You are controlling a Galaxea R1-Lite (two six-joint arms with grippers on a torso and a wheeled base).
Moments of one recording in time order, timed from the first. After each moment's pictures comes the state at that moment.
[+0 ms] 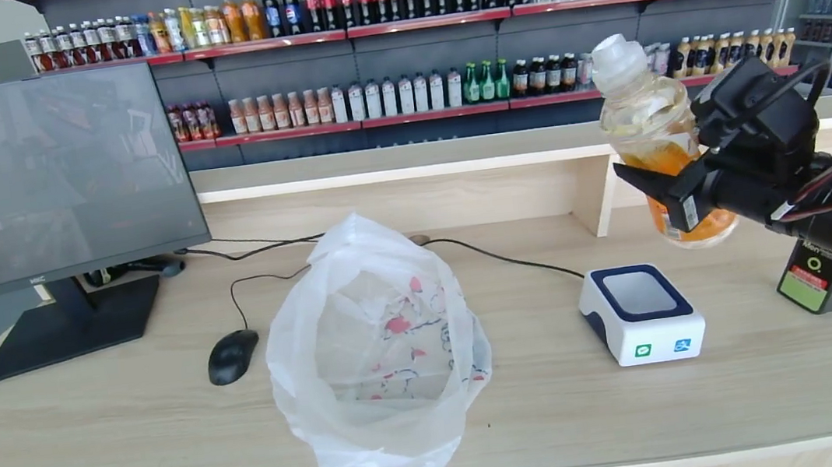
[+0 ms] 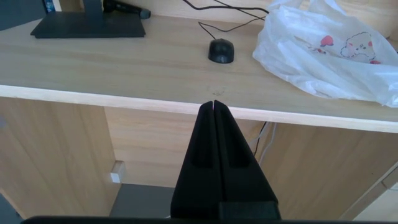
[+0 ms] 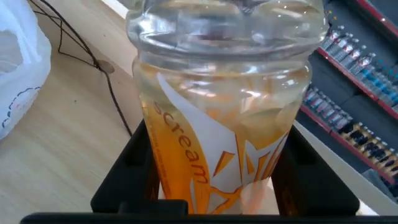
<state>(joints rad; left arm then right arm) 0.00 0.00 0.00 0.00 0.00 -0.02 0.27 1.58 -0.79 -0.86 0.08 -0.66</state>
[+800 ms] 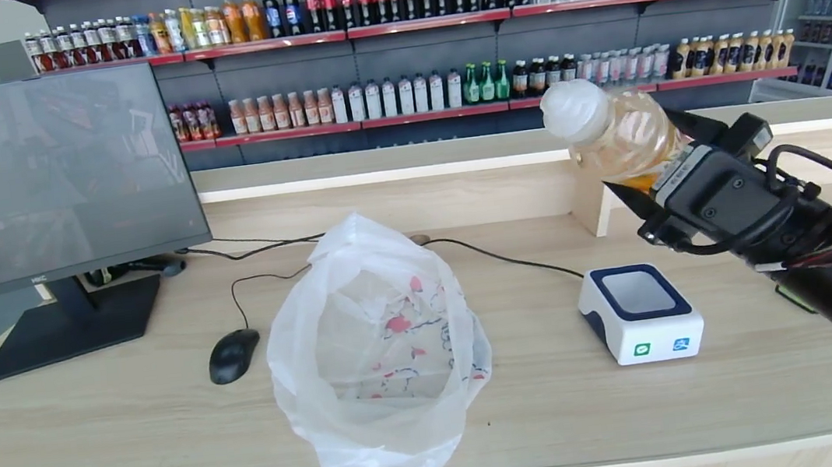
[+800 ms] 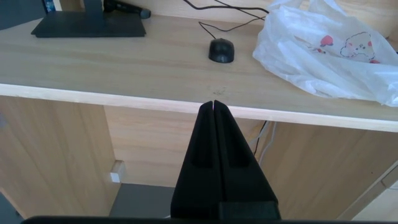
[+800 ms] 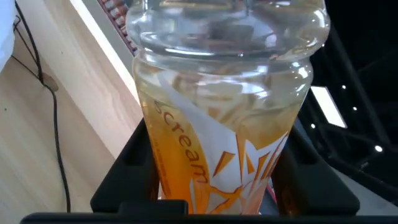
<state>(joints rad) 0.00 0.00 0.00 0.00 0.00 -0.02 0.40 1.66 -0.57 -1.44 0.06 -1.11</state>
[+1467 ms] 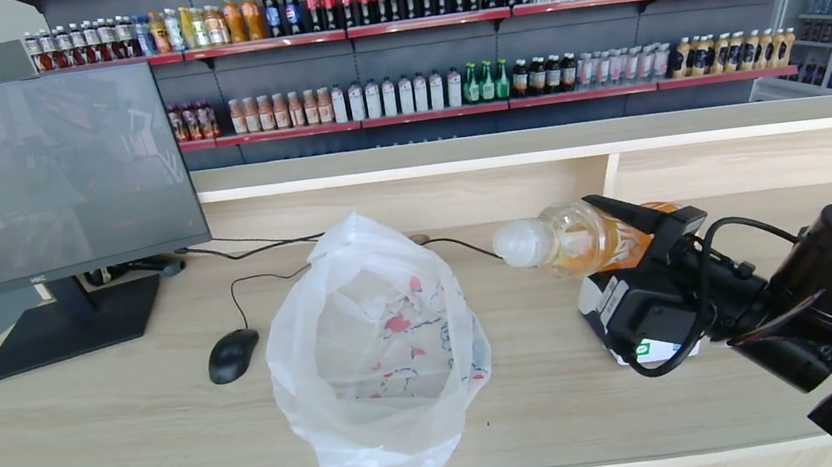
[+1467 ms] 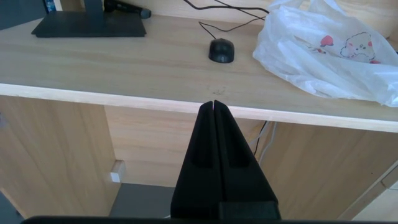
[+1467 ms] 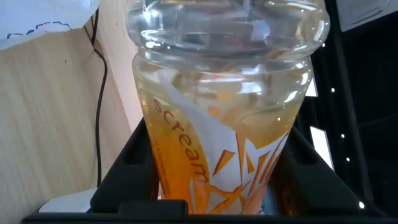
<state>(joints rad) 0.00 0.00 0.00 0.00 0.00 -0.02 0.43 1.81 -0.43 -1.57 0.14 -1.35</state>
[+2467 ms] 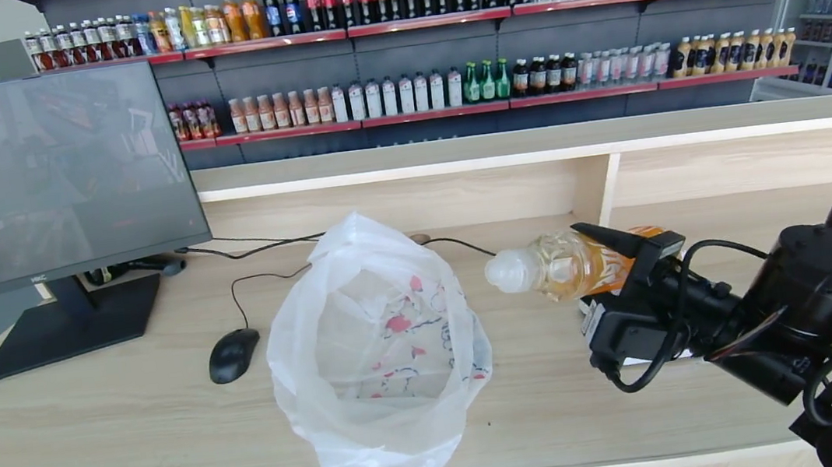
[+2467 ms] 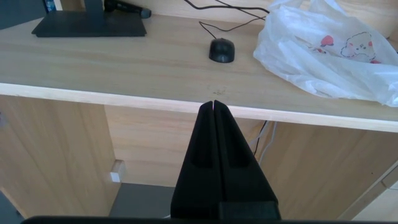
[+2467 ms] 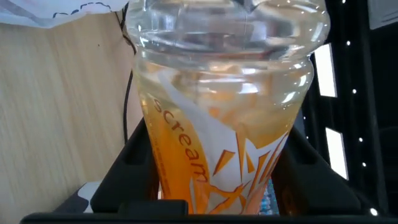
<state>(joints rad) 0.00 0.00 0.00 0.00 0.00 -0.02 0.42 1.86 -0.41 -1.57 0.09 -1.38</state>
